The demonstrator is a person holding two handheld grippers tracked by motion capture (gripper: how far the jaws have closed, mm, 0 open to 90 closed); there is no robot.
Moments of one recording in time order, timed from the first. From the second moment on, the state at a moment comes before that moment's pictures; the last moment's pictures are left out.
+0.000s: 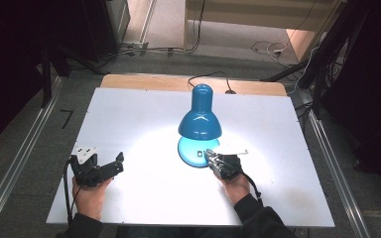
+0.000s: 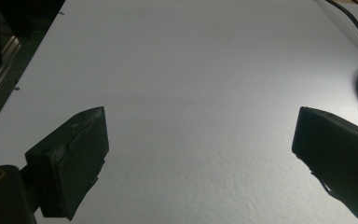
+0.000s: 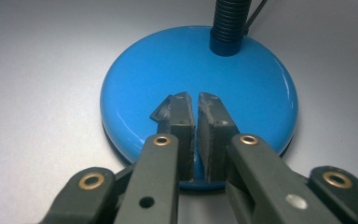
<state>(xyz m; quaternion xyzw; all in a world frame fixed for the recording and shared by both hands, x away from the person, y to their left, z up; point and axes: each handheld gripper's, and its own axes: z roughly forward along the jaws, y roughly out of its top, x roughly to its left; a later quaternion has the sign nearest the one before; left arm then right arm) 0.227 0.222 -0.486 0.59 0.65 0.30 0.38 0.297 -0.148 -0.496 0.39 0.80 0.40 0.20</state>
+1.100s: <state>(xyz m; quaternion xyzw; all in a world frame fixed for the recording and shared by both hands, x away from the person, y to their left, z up) 0.226 0.223 -0.486 0.59 0.65 0.30 0.38 0.304 -0.136 -0.502 0.40 0.80 0.42 0.18</state>
